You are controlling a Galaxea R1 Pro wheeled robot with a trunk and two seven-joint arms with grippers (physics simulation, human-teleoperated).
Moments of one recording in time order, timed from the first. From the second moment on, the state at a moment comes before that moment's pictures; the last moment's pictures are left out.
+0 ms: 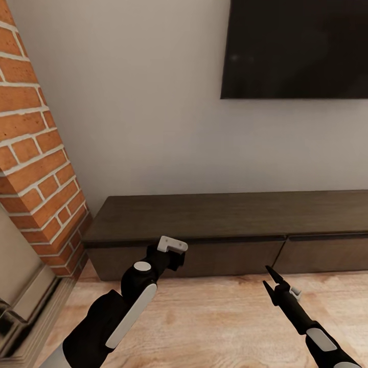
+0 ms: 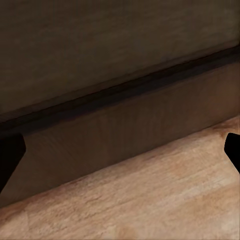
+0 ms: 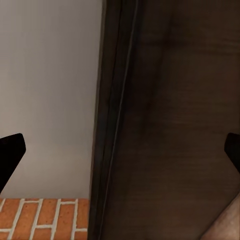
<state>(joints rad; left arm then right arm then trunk) -0.53 0.02 -0.65 -1.57 0.44 0.81 0.48 -0.53 -0.21 -0.36 -0.30 -1.00 0.36 0.95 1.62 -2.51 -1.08</state>
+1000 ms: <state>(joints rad) -0.53 0.02 -0.65 -1.57 0.44 0.80 0.48 -0.53 -0.20 -0.35 -0.33 -1.00 0.36 0.95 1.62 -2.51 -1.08</state>
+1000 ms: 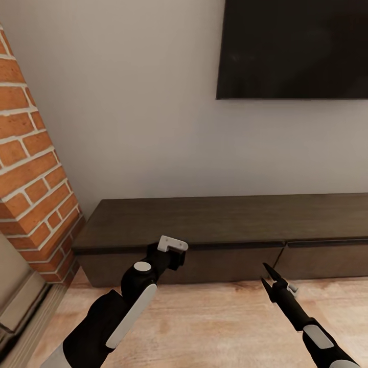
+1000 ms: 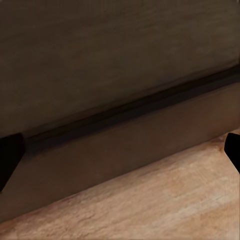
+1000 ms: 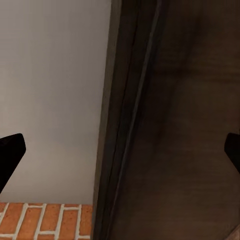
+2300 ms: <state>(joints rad) -0.52 -0.03 -0.98 -1.59 0.46 1.04 0.09 -0.54 -0.20 -0.31 -0.34 -0.99 0.36 0.95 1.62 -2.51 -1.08</state>
